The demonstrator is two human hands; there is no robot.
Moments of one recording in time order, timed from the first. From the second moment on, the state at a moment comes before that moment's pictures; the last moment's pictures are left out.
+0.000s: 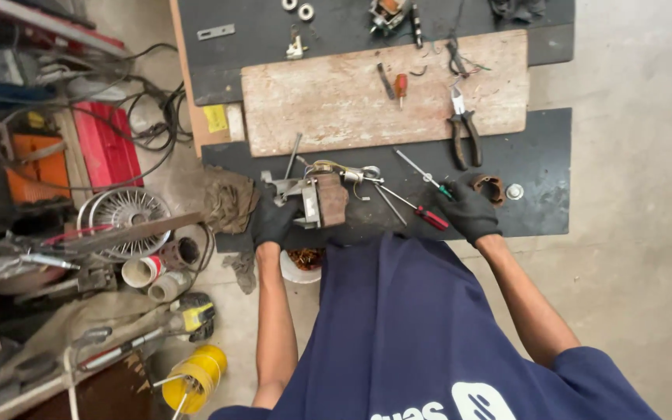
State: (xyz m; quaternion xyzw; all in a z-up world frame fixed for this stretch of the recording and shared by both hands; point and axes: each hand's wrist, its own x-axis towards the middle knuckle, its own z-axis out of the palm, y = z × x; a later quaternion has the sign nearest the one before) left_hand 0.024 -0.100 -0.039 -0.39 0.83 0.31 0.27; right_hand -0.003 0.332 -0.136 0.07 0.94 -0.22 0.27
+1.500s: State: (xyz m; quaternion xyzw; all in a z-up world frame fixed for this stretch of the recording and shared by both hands) left_hand 0.044 -0.159 -0.166 -0.44 0.78 0.34 0.28; right_hand -0.031 0.107 -0.128 -0.04 0.76 -0.42 0.49
